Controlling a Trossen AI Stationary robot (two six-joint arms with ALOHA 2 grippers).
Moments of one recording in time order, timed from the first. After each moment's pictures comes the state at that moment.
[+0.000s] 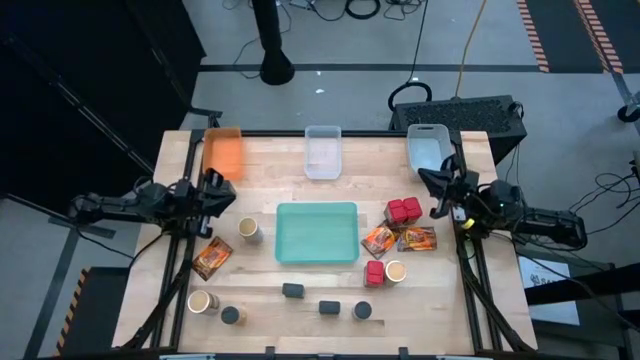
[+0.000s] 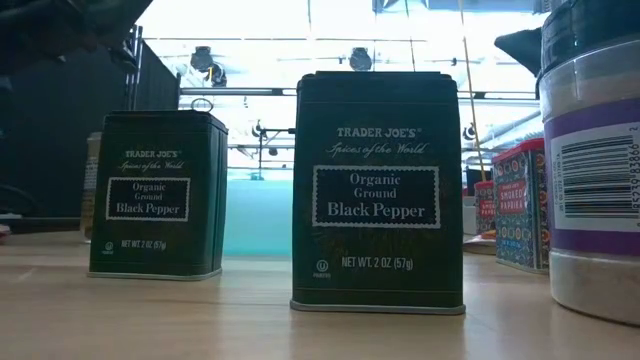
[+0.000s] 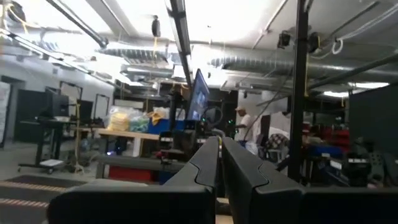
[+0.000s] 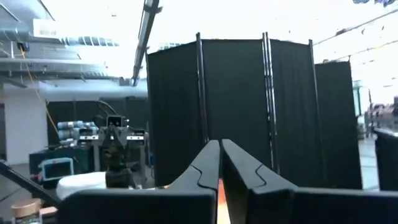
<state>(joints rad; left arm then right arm) -0.05 0.20 0.05 0.58 -0.03 -0.07 -0.16 0.10 0.09 0.41 0.21 0.04</state>
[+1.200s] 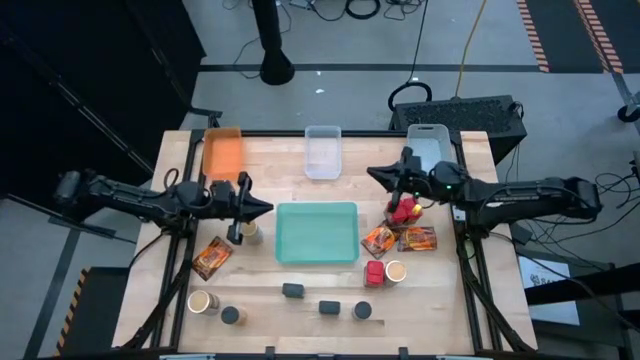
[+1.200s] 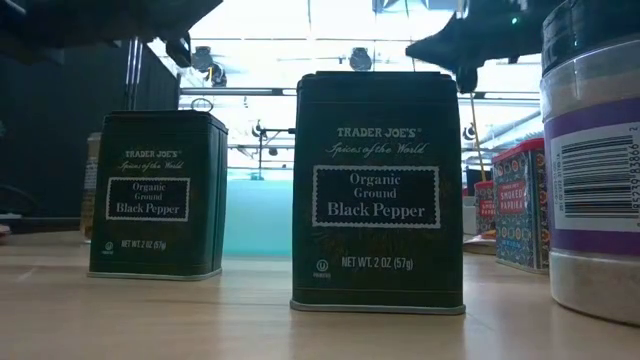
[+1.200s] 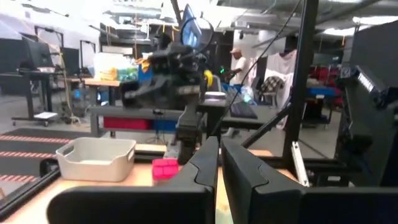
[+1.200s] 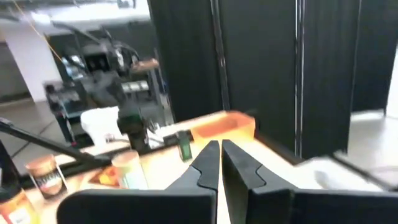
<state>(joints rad) -0.08 0.82 0.28 0.76 -0.01 -0.06 -0.15 0.96 0.48 0.50 0.15 0.20</state>
